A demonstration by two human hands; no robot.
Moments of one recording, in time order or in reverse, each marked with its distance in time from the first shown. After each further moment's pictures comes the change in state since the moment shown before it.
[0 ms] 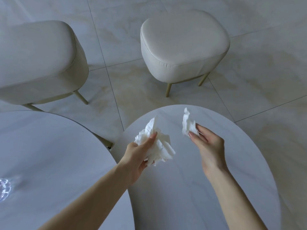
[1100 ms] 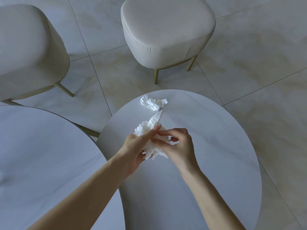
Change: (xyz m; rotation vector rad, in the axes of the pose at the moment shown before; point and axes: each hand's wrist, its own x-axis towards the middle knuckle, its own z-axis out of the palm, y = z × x) left_hand -0.011 -0.016 0.037 0.126 -0.056 -0.072; right_hand -0.046 0.009 0.003 -0.270 -0.164 -0.014
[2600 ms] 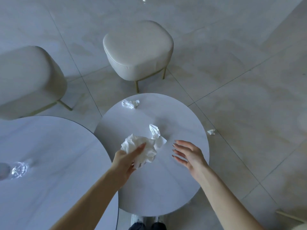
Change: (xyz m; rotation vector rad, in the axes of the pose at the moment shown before) left_hand -0.172 -0.068 0.043 -0.030 -0.015 0.109; right_hand -0.149 0.021 -0.155 0.640 0.106 0.491
